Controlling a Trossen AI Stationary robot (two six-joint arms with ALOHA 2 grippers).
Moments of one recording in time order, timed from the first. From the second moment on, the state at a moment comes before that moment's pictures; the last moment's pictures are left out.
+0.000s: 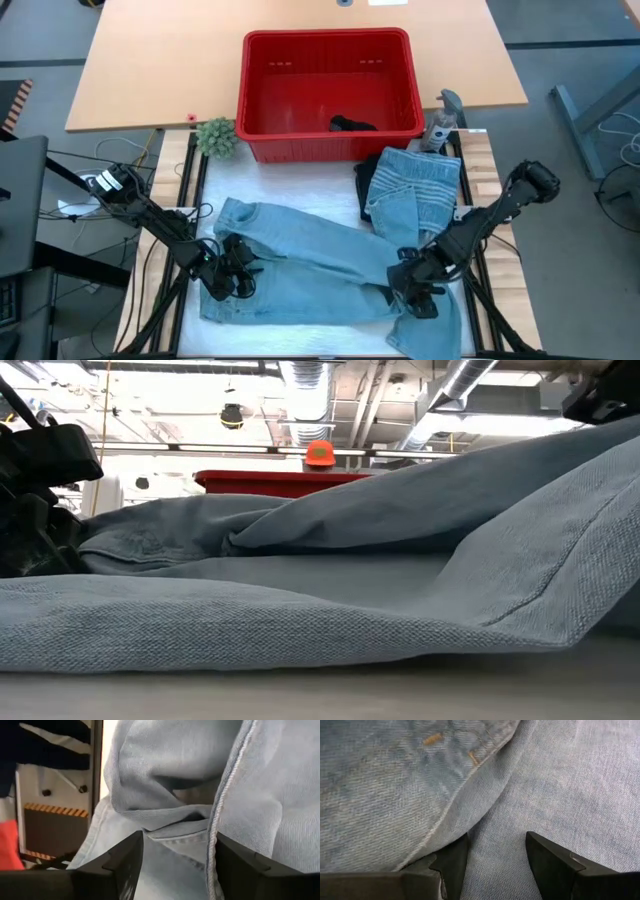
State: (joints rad) left arm -0.75 1.42 0.40 -0.03 -0.64 -1.02; right arm 0.62 1.42 1.09 -0.83 -0.16 0.60
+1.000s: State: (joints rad) left arm -0.75 1.43 0.40 -0.03 -0.64 -1.02; right arm 0.54 1.33 1.16 -1.20 -0.02 0.59
